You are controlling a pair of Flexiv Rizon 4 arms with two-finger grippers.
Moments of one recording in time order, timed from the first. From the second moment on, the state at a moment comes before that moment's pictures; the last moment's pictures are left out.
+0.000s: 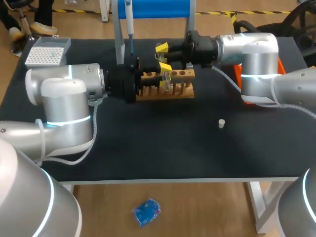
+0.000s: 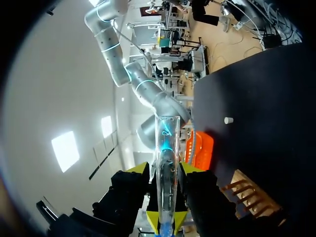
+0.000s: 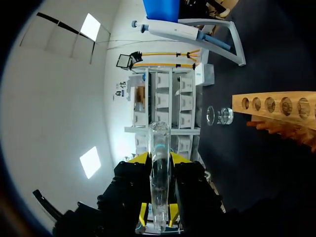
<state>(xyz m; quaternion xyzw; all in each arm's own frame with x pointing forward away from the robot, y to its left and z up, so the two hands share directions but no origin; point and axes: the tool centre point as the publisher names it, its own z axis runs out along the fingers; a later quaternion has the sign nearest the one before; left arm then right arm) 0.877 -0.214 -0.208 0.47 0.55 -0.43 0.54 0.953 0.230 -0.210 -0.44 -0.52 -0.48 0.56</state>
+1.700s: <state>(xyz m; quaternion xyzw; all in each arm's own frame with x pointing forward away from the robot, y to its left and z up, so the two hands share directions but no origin) 0.887 -0.174 -0.185 0.22 0.71 -0.50 0.45 0.959 0.183 -0.185 -0.26 -0.68 -0.62 0.29</state>
